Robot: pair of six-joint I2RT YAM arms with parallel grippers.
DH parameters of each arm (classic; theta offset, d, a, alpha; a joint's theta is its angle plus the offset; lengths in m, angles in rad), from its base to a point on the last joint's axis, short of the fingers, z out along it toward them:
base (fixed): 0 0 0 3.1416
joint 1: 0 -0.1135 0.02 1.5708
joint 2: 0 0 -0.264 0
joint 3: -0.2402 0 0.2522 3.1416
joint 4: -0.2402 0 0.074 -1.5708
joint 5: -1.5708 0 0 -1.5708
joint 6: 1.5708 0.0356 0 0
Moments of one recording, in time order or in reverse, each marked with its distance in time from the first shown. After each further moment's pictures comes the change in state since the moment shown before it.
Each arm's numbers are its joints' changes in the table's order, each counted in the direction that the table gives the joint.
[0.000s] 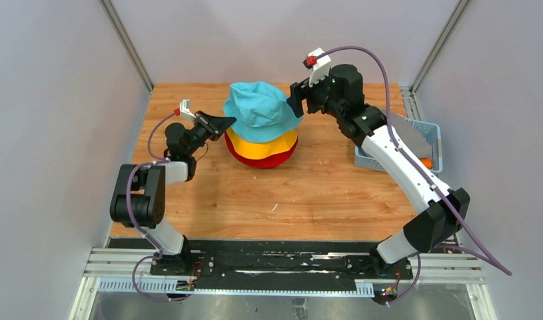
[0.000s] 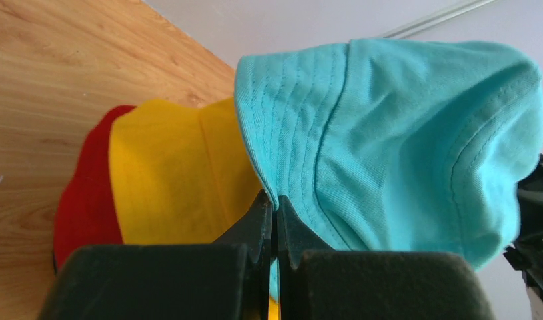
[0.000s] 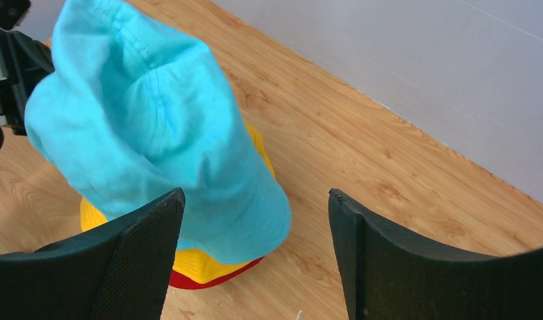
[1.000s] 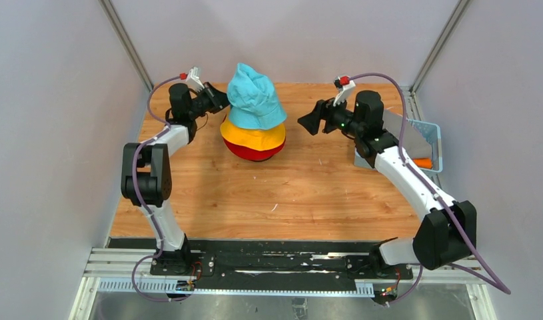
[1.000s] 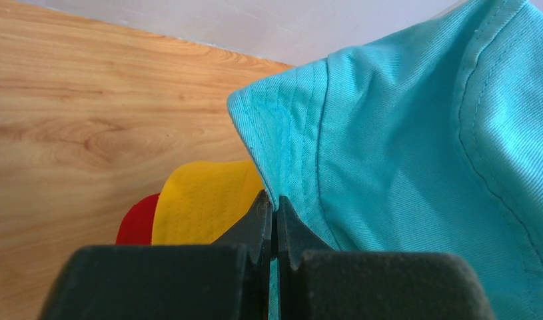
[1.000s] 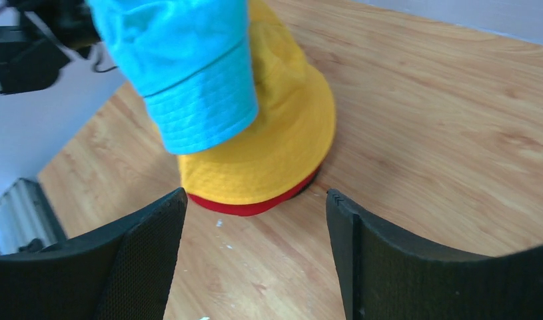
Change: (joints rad) left arm -0.025 0.259 -0.523 -0.475 -0.063 0.415; right arm 0.196 -0.147 0.435 0.297 0.328 0.293
